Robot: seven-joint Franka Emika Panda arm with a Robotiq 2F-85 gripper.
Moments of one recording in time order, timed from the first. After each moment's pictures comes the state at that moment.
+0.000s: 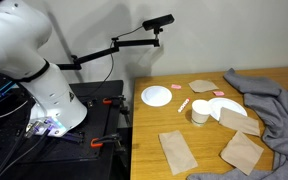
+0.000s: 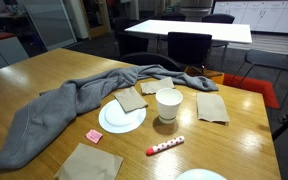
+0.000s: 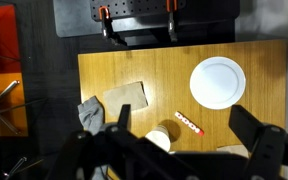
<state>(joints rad) 0.06 -0.30 0.23 -2.04 -0.02 1.48 0.36</state>
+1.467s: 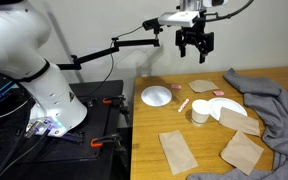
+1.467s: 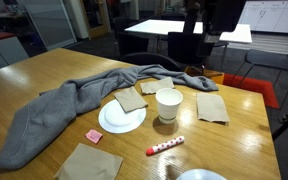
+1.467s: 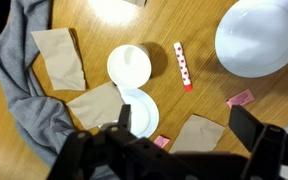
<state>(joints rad) 0.08 0.03 0.11 -2.35 -0.15 2.48 -0.23</state>
